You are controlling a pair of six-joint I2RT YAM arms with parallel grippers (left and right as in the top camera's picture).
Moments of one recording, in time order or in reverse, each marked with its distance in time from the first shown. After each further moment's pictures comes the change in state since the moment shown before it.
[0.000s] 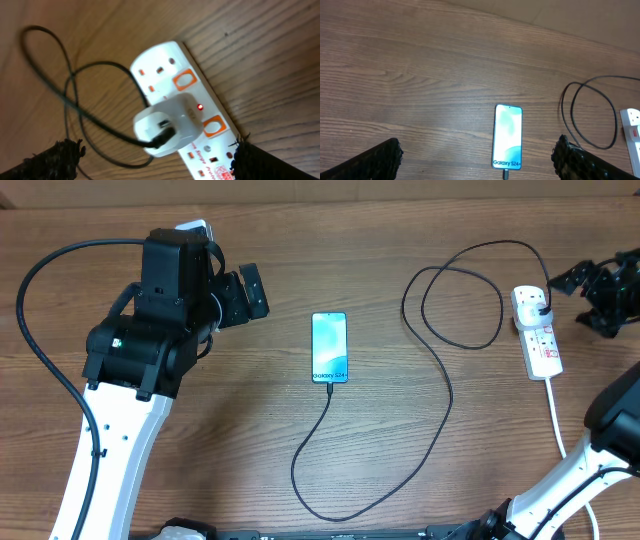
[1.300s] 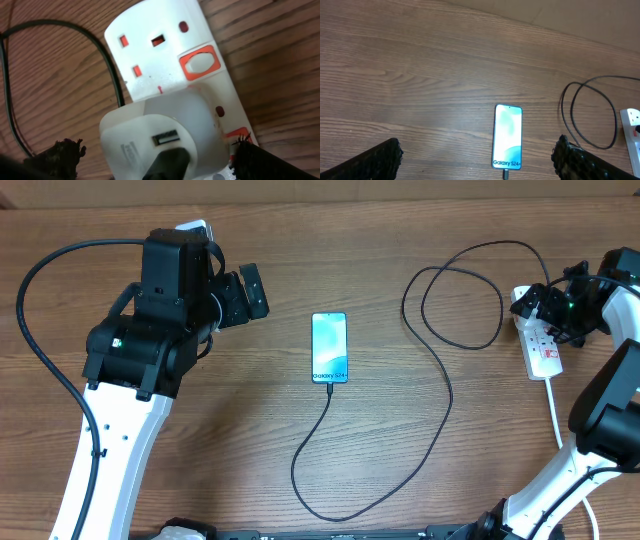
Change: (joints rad) left arm 0.000 0.000 0.000 0.000 0.000 0.000; right arm 0.133 -0.050 -0.327 0.293 0.157 -0.080
